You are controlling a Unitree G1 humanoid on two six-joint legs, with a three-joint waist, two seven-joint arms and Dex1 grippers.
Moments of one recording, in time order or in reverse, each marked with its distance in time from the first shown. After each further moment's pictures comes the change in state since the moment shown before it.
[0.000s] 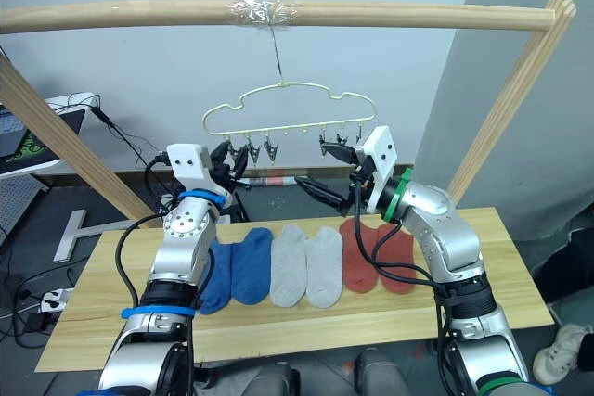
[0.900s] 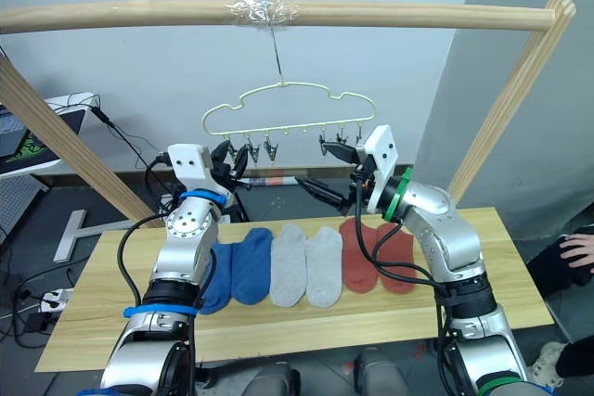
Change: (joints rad) left arm 0.000 -0.003 0.000 0.012 0.008 -0.016 0.020; right arm -0.001 0.000 -0.004 0.000 0.003 0.002 -0.002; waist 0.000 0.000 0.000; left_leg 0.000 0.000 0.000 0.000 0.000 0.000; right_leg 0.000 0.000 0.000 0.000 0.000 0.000
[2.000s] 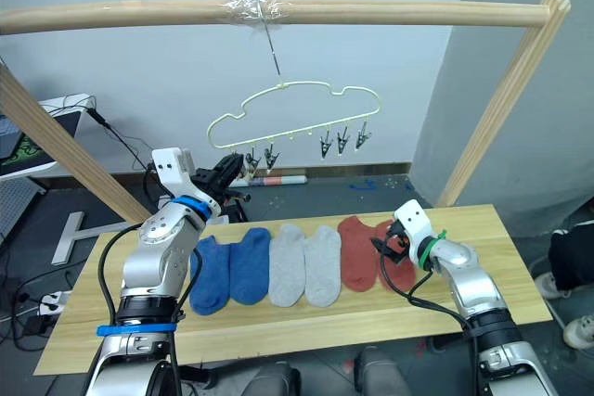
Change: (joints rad) left arm 0.114 0.066 0.045 -0.314 -0.288 0.415 -0.241; right arm 0.207 -0.157 0.039 0.421 -0.330 -0.162 -0.158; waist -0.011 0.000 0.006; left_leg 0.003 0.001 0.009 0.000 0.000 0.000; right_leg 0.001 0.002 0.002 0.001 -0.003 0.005
